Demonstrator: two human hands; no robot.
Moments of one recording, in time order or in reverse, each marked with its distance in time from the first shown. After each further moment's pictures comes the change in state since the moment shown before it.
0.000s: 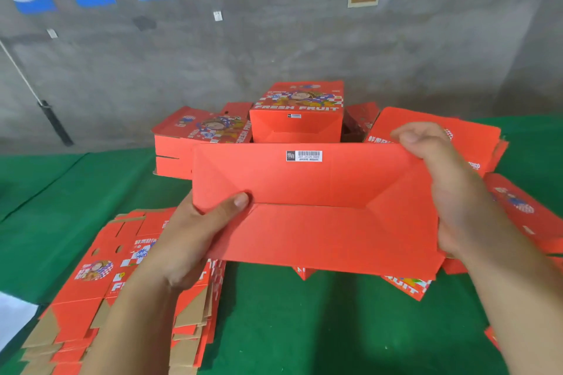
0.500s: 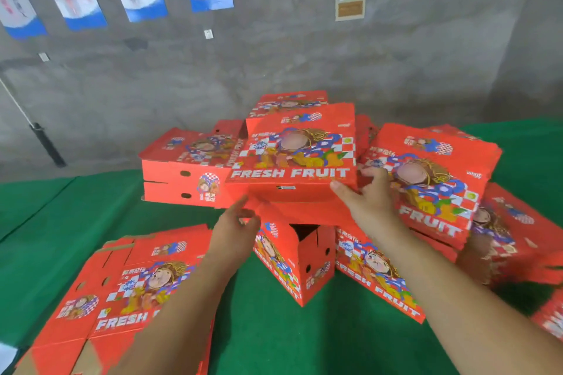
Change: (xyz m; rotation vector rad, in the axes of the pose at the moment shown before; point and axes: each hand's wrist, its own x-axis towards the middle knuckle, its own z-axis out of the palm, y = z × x) left_hand 0.109 -0.080 0.019 0.842 0.202 0.010; right_hand 0.070 0.121 0.044 -0.121 0.273 0.047
